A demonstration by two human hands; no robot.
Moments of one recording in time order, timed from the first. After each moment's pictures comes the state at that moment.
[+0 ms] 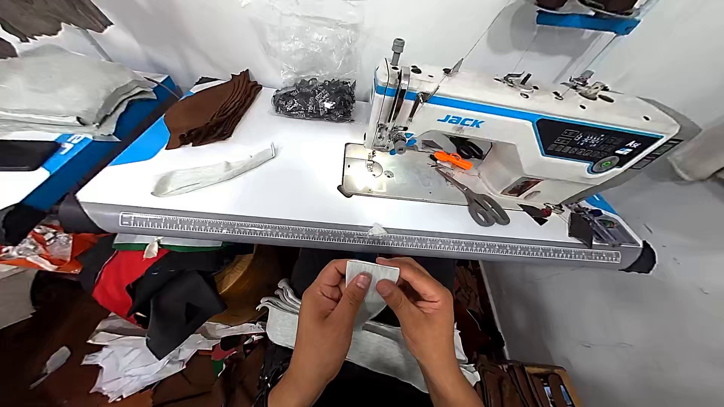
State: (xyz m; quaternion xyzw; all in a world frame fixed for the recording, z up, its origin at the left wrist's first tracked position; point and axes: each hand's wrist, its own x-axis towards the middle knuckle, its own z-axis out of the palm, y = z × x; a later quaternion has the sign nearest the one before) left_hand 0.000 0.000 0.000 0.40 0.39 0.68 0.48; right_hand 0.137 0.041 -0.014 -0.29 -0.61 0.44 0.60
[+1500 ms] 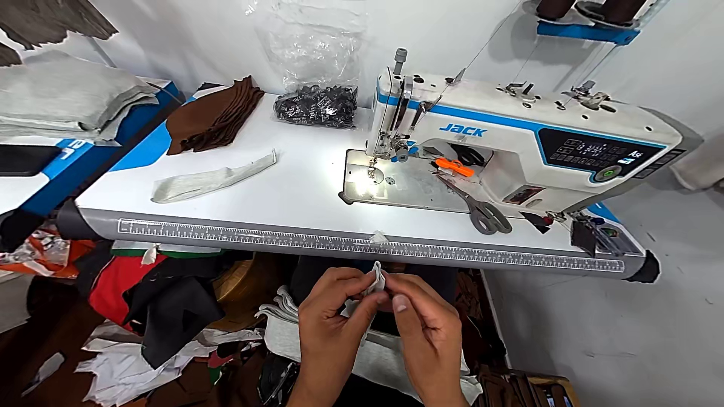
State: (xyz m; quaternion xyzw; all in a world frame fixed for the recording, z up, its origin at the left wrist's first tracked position) left_hand 0.009 0.009 -0.016 0.52 0.45 0.69 0.23; right_hand 0.142 0.025 -0.001 -0.33 -0.66 0.36 0.58
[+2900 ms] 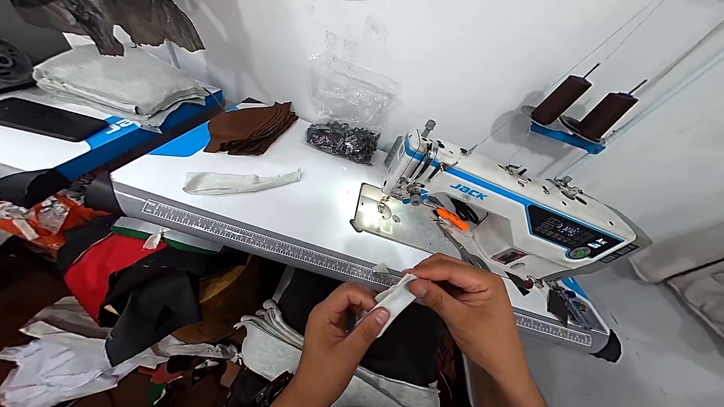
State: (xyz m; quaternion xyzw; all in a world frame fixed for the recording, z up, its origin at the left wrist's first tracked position) left_hand 0.002 0.010 0.003 0.46 0.29 0.76 0.36; right_hand 0.163 0.086 0.097 -0.25 -0.78 0.37 0.44
